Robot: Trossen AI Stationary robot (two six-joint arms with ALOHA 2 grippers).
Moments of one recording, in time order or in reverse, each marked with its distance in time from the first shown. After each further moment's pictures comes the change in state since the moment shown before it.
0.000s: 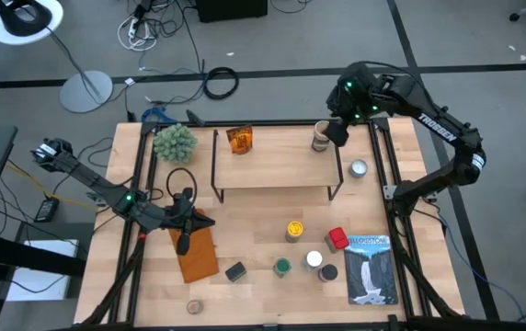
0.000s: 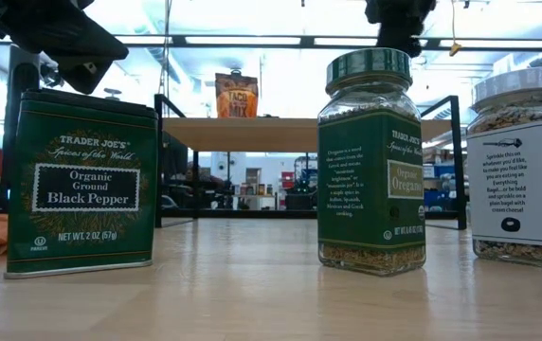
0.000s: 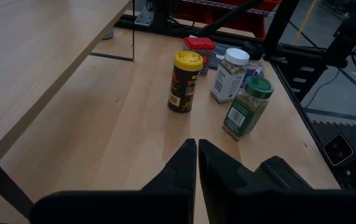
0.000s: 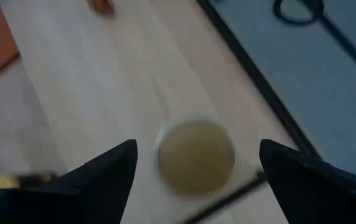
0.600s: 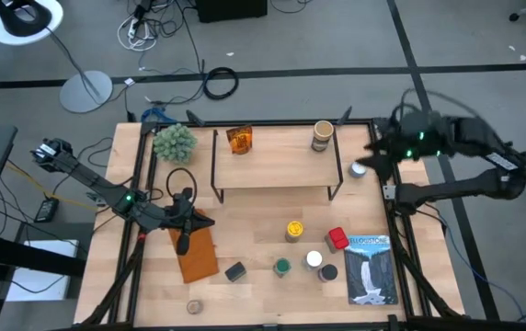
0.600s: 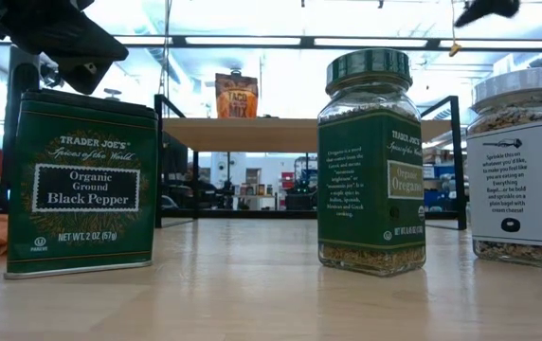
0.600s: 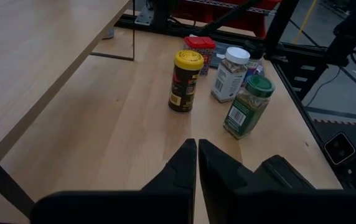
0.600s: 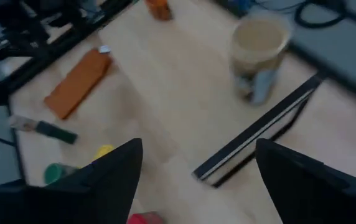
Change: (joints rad) left arm 0.000 0.000 0.000 -0.001 0.000 0.005; right arm 0.420 -0.536 -0.316 0.023 0.181 0.562
